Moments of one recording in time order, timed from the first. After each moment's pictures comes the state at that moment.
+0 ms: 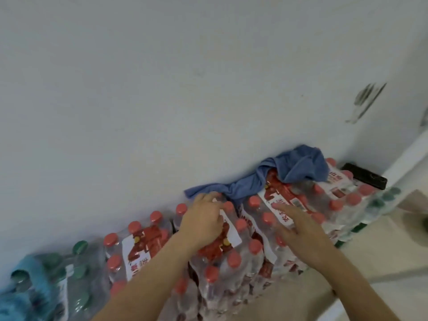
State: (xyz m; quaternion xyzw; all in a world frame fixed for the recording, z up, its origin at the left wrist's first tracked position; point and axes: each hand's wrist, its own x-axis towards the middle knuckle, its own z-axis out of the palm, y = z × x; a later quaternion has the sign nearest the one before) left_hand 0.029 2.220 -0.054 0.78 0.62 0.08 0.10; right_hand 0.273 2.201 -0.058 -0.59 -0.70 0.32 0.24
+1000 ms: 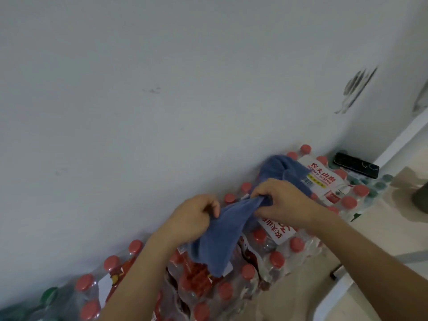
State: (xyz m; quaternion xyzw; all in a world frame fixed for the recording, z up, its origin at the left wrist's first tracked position) left_hand 0.044 2.294 -0.012 0.72 0.56 0.15 0.38; right_hand 0.277 2.319 -0.019 -0.46 -0.82 0.28 0.16
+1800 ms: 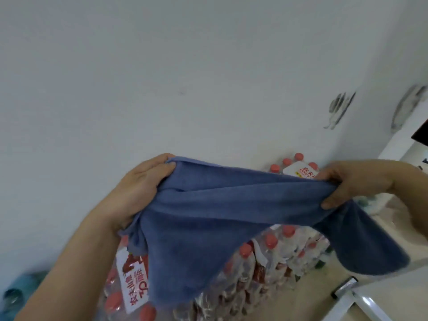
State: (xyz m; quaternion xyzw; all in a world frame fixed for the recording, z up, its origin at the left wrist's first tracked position) left_hand -0.001 2.189 0.108 0.58 0.54 0.42 0.44; right_hand 0.373 2.259 0.097 -0.48 -0.77 0.41 -0.07
